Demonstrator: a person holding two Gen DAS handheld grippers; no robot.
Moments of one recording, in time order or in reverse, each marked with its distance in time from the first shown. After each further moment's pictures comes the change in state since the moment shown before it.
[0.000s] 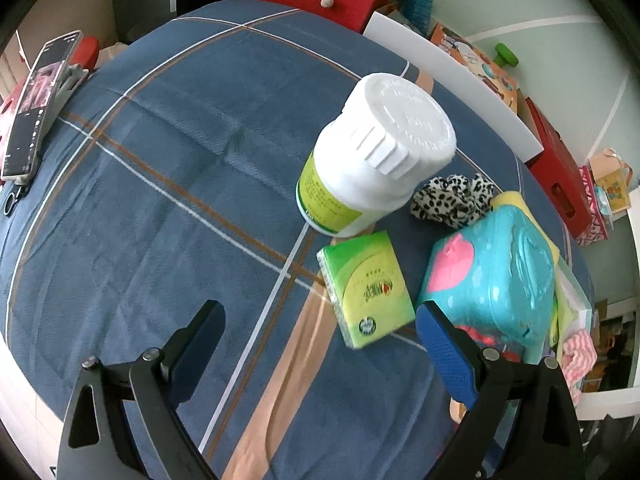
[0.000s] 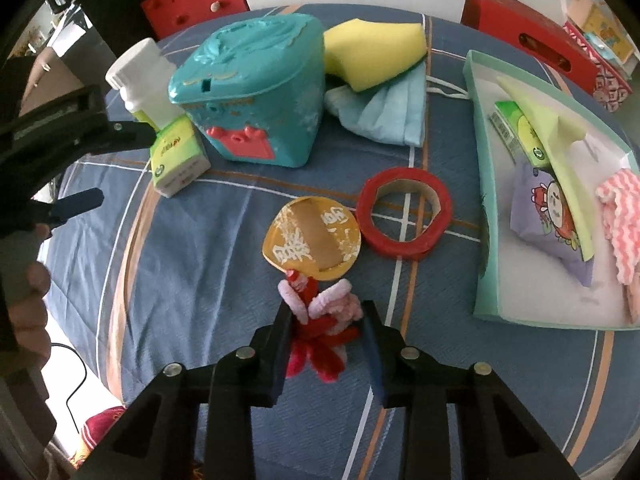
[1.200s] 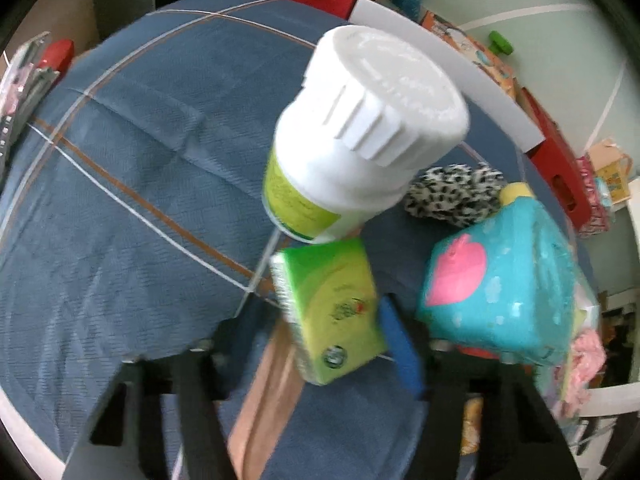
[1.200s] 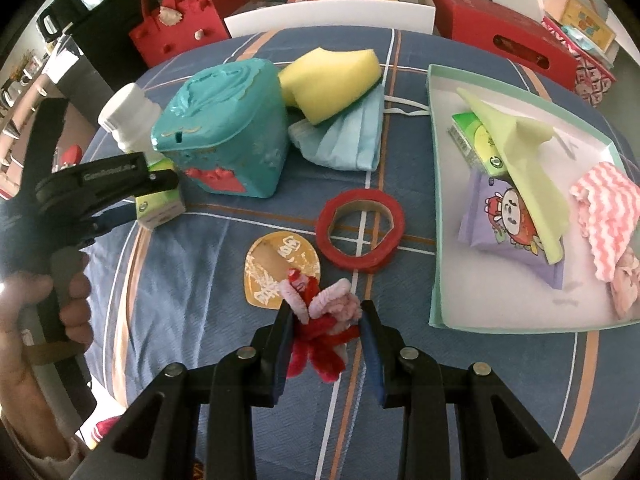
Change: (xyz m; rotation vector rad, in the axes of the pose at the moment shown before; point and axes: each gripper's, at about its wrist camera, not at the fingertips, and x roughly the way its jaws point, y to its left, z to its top) left arm 0.034 -0.013 -0.004 0.030 0.008 -0.047; right arm -0.028 -0.029 0.005 0.054 -0.053 -0.002
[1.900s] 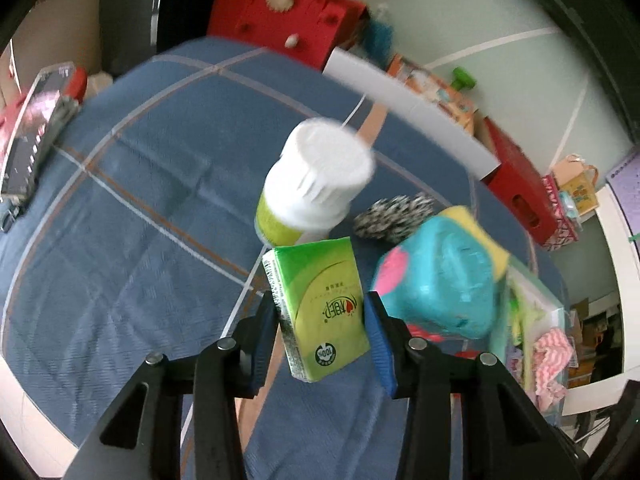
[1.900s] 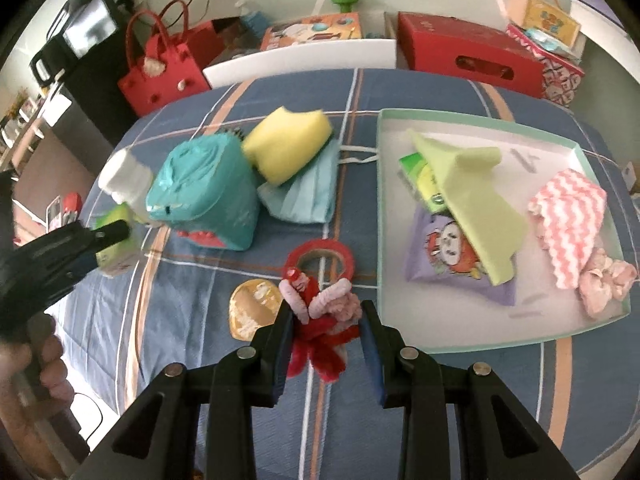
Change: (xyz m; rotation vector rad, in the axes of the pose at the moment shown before) left arm -0.082 -0.003 -0.027 0.028 -0.155 -0.056; right arm -0.040 -0.034 0.006 0.090 -0.125 -0.007
